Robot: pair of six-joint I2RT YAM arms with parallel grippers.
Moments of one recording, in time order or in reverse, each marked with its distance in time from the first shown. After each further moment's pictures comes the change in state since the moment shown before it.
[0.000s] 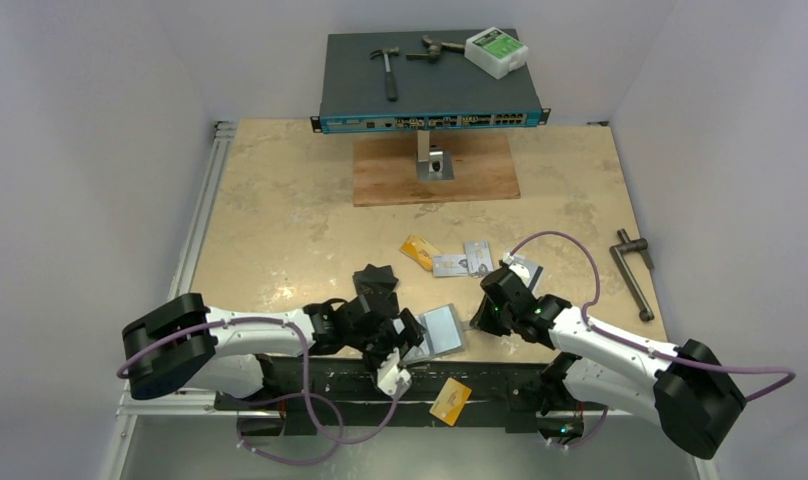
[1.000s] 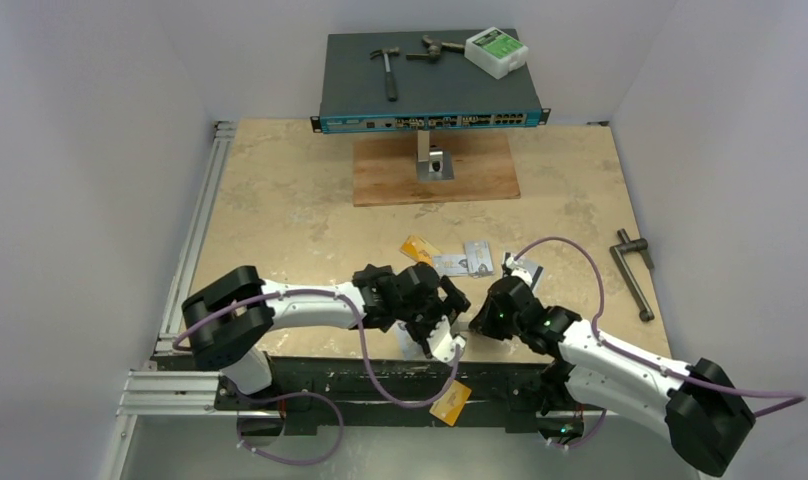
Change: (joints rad) left arm -0.002 0.289 0.387 -0.027 -0.119 -0.037; right arm 0.000 -0.111 -0.083 0.066 -0.034 -0.026
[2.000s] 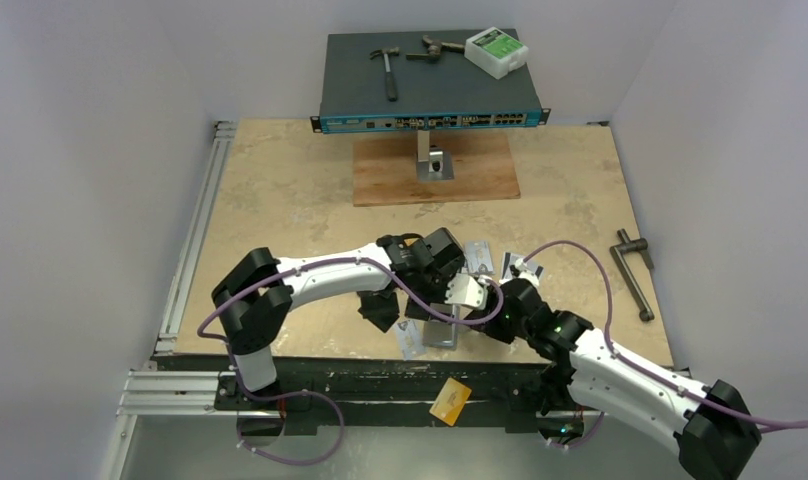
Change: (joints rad) left arm 0.075 0.190 0.461 -0.629 -0.192 -0.459; right arm 0.000 -0.155 -0.021 -0.069 -0.012 0.081
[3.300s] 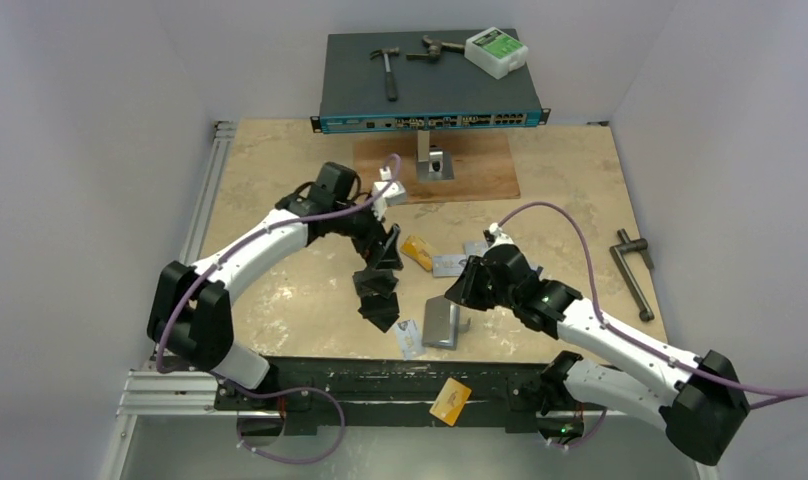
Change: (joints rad) left arm 0.614 -0.243 -0.152 0.121 0.610 -0.542; right arm 0.000 0.197 0.299 0.052 -0.080 -0.153
